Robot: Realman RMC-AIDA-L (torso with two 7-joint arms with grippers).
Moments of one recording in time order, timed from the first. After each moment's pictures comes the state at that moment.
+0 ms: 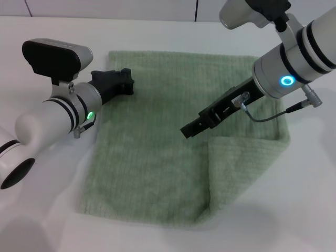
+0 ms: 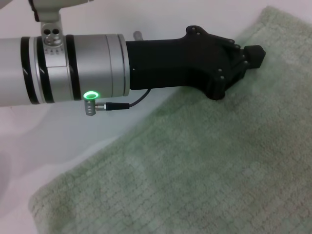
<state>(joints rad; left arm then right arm) -0.66 -2.07 -1.05 -0.34 2.88 0.40 -0.52 0.79 2.08 -1.45 -1.06 0.86 1.42 -0.57</state>
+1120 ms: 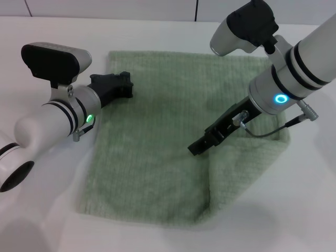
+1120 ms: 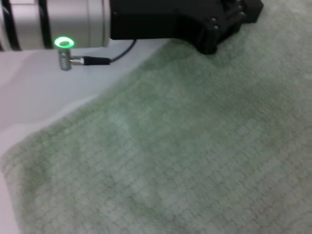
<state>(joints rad) -0.64 -2.07 -1.05 -0.35 2.88 0.39 -0.53 0.81 2.08 -1.53 -0.98 0.82 1.38 -0.57</state>
